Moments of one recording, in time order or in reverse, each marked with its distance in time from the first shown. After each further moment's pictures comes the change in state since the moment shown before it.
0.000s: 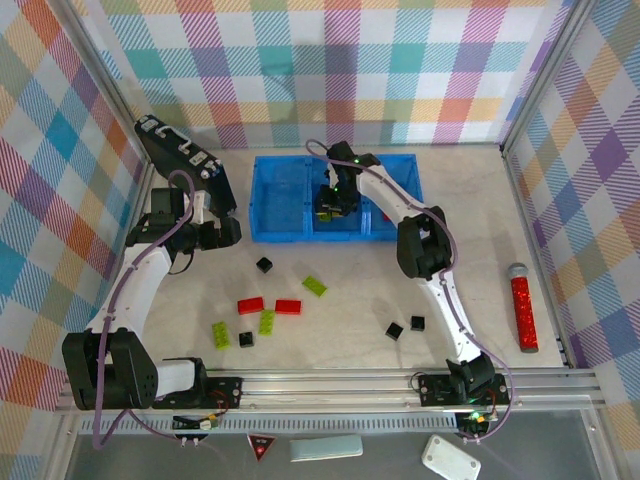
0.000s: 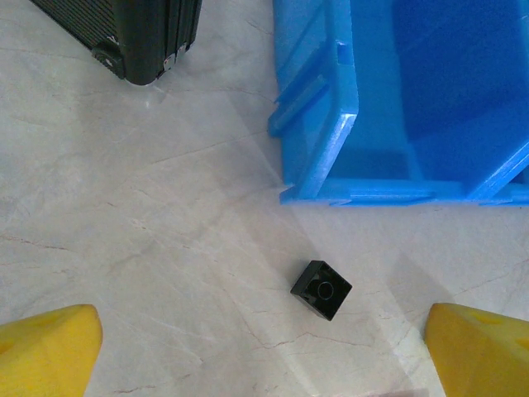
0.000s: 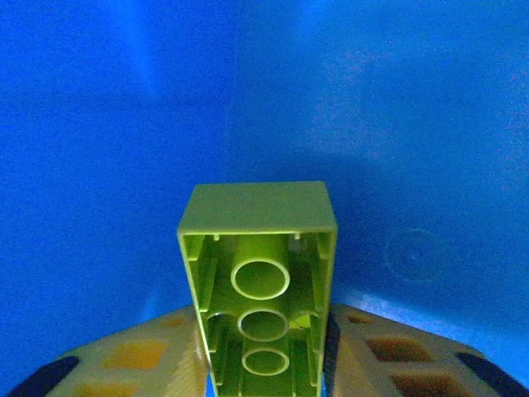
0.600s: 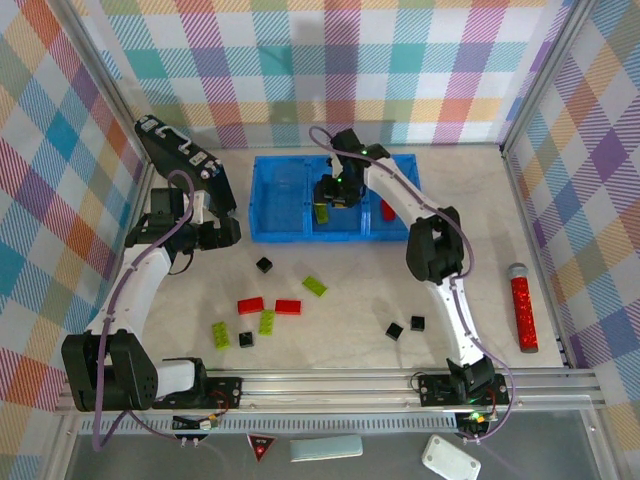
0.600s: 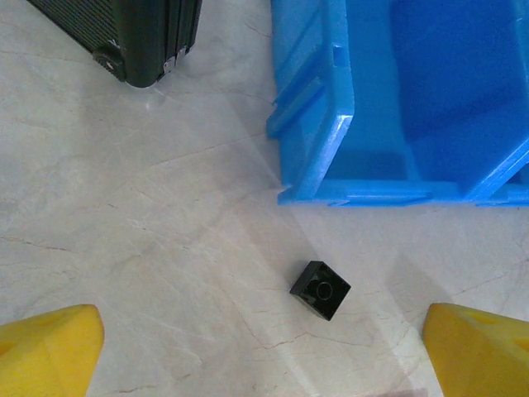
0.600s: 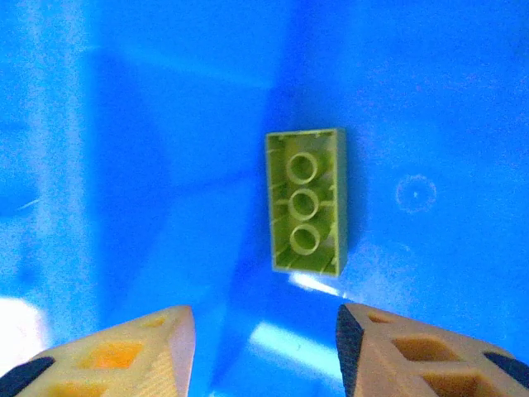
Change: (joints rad) left arm -0.008 -0.009 0.000 0.000 -0.001 0.000; right arm 0.009 -0.186 -0.089 -0.013 0.002 -0.001
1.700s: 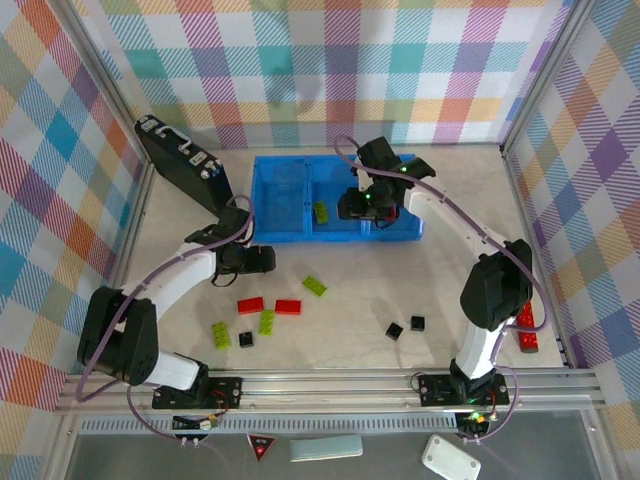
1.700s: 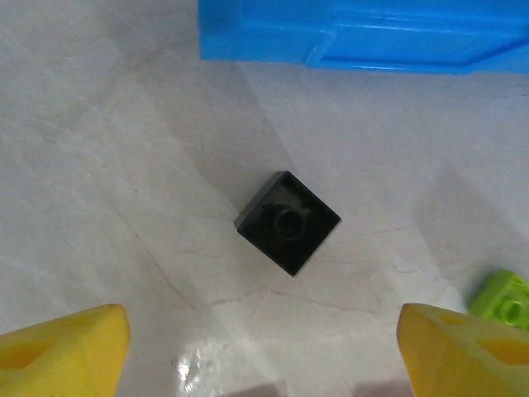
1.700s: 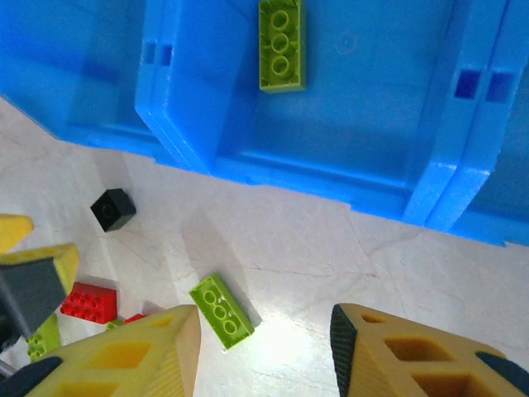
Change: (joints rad) left arm -0.371 0.189 -0.105 0.068 -0.269 -0.242; right arm 0.021 -0.577 -0.581 0.050 0.106 -0.026
